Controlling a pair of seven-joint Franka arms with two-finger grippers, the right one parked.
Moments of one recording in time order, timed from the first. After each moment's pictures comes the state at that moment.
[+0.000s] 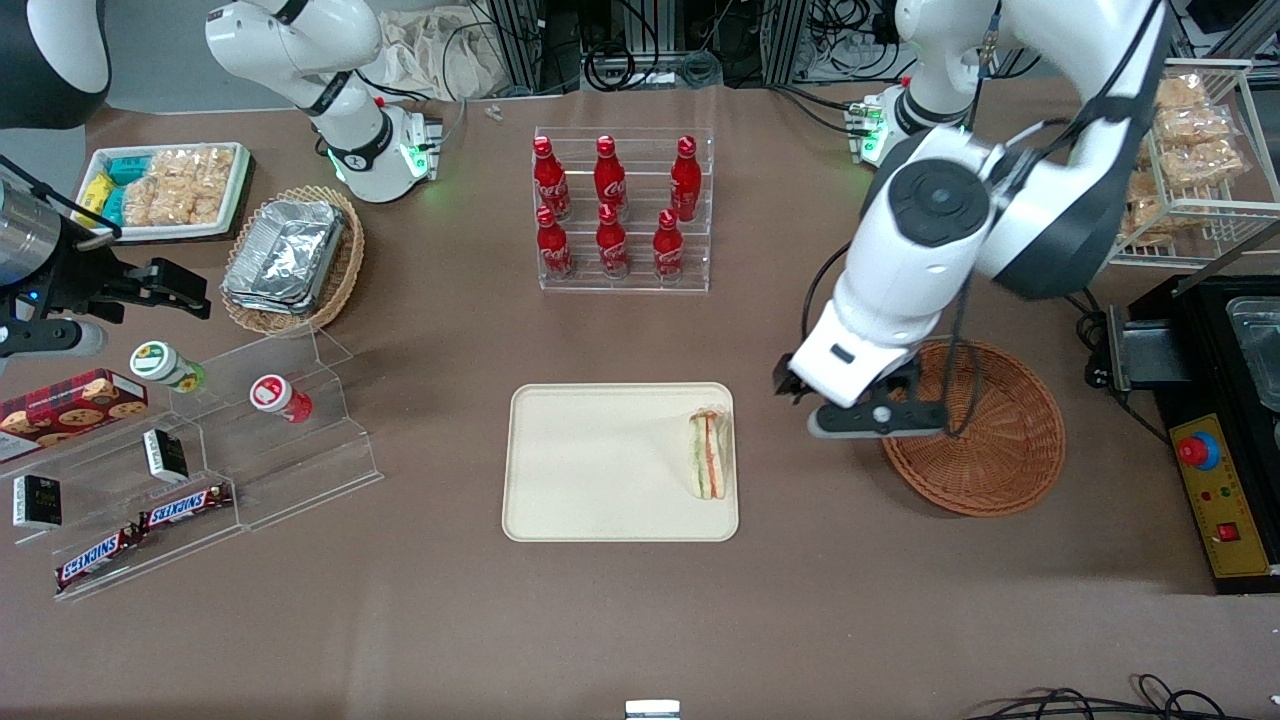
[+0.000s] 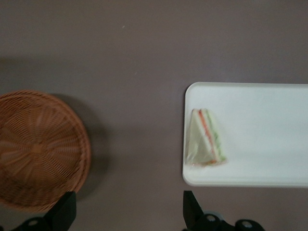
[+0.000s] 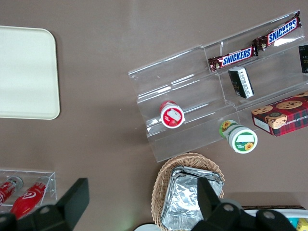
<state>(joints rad) -0.02 0.34 -0.51 -1.44 0.21 1.80 -0.54</state>
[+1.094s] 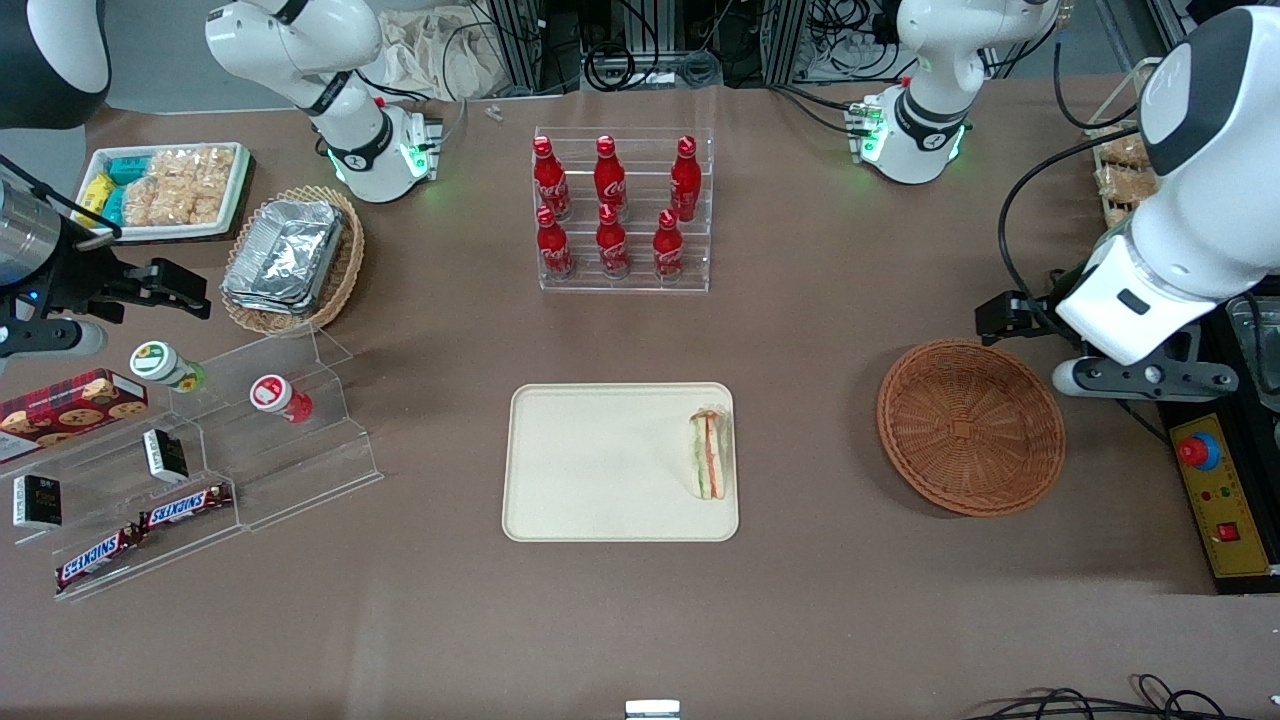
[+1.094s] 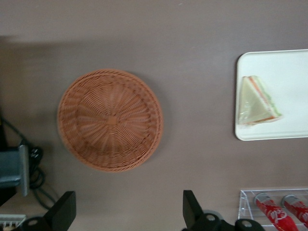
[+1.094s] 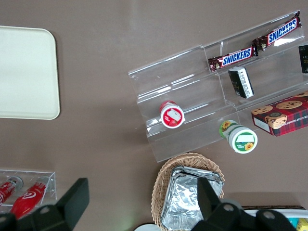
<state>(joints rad) 0.09 0.17 -0.31 -1.43 0.05 1.58 -0.17</state>
